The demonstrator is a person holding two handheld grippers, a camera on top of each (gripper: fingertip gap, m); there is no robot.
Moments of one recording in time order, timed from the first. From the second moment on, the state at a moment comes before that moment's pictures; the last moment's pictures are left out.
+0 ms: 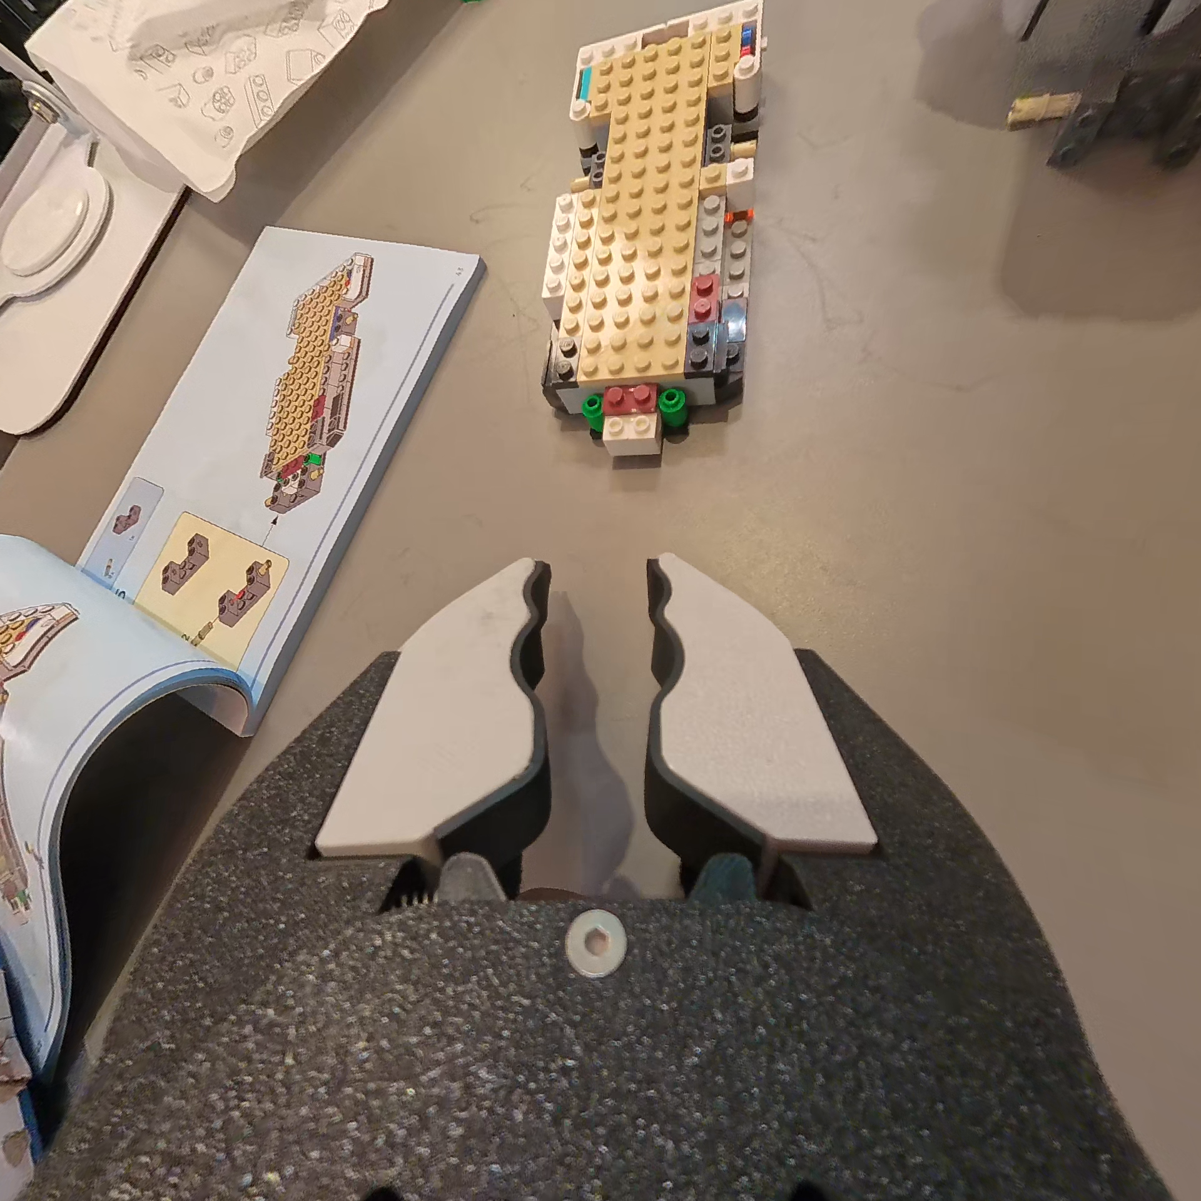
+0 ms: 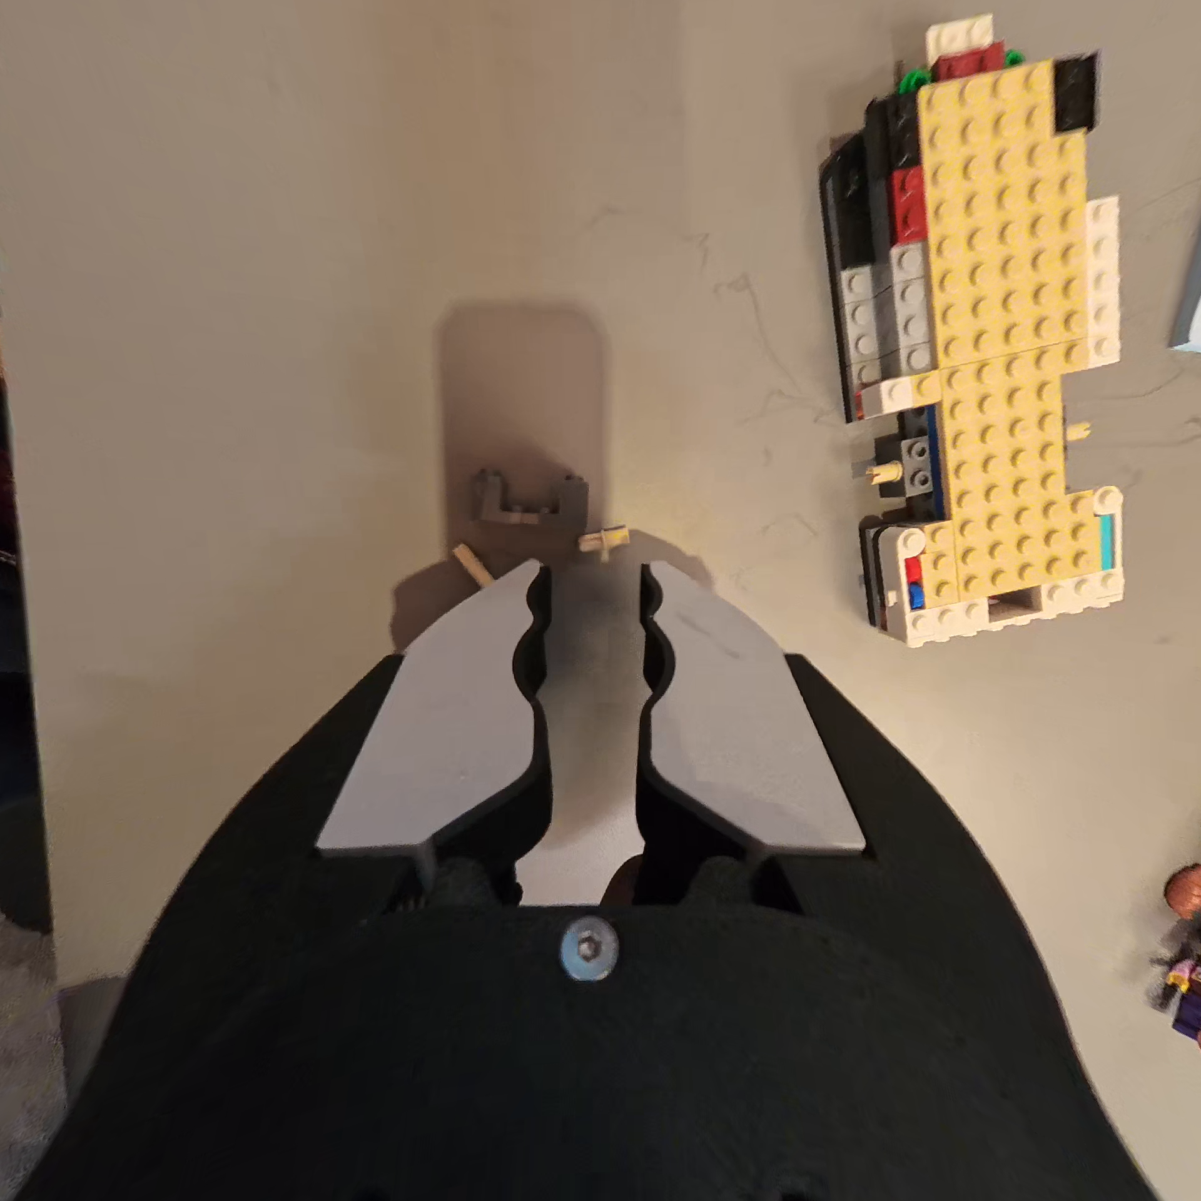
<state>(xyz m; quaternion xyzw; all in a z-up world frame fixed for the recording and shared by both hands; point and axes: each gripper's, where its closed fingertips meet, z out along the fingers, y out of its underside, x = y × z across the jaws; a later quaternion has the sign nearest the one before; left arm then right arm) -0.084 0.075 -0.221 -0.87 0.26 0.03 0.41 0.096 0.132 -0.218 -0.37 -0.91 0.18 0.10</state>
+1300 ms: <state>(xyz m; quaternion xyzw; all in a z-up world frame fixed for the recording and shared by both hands) -0.049 0.070 -0.166 -0.80 0.21 -0.21 0.52 -0.045 0.079 -0.156 -0.38 -0.76 0.43 0.31</state>
